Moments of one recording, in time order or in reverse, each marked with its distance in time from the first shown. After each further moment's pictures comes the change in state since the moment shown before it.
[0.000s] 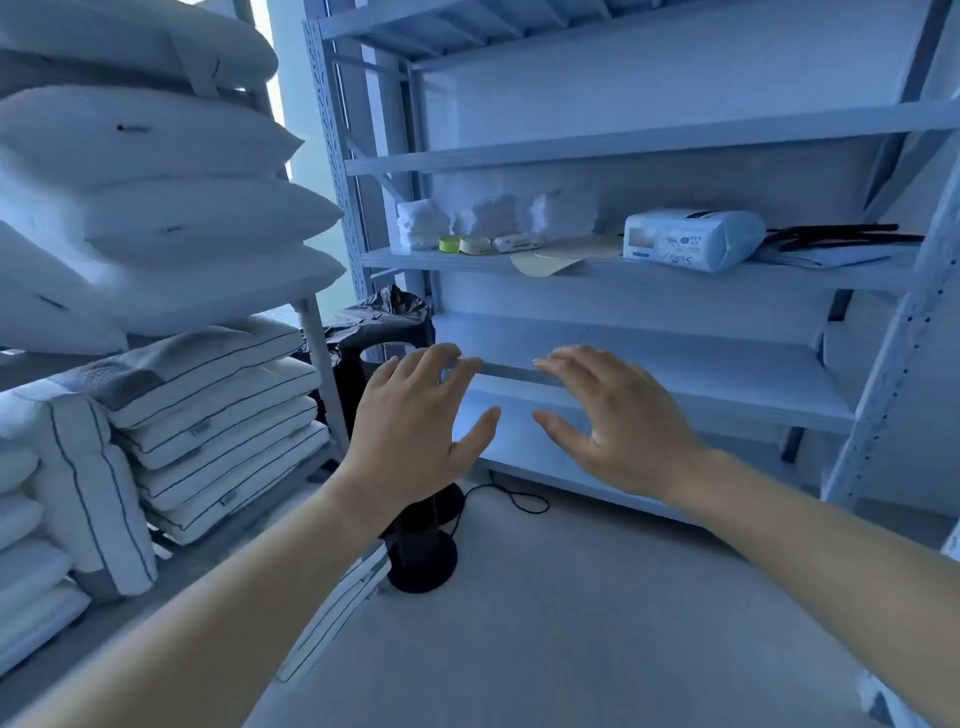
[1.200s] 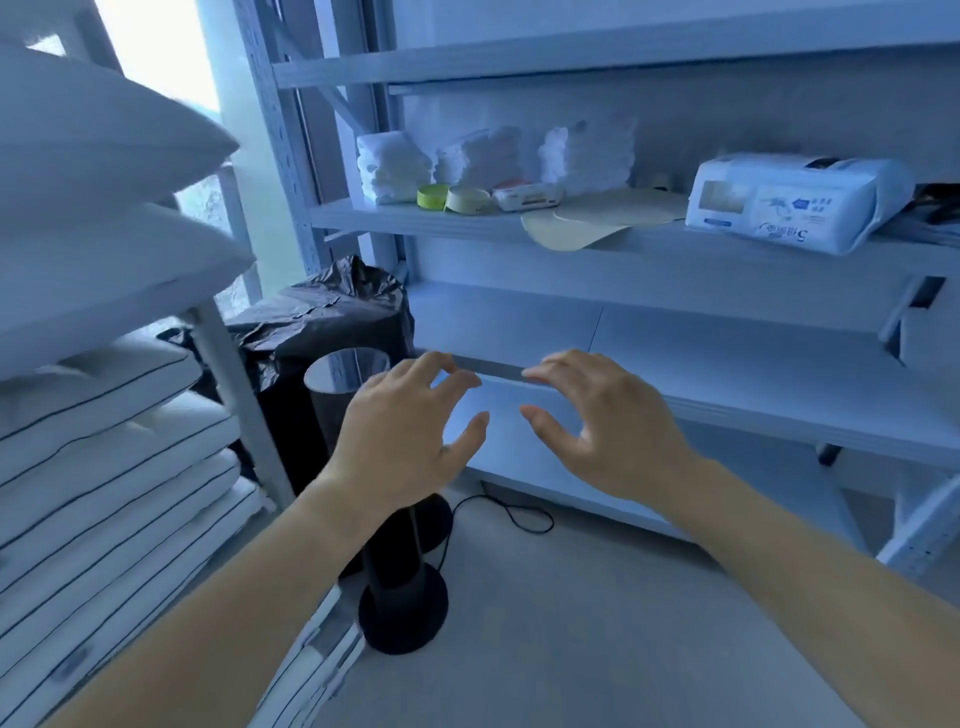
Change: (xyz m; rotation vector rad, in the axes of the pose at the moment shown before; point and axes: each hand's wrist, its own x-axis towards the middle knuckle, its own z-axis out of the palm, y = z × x) left_hand 0.214 -0.191 0.294 -0.125 -0.128 -0.006; right_hand 0.247 0.151 0.276 0.090 -0.070 0.144
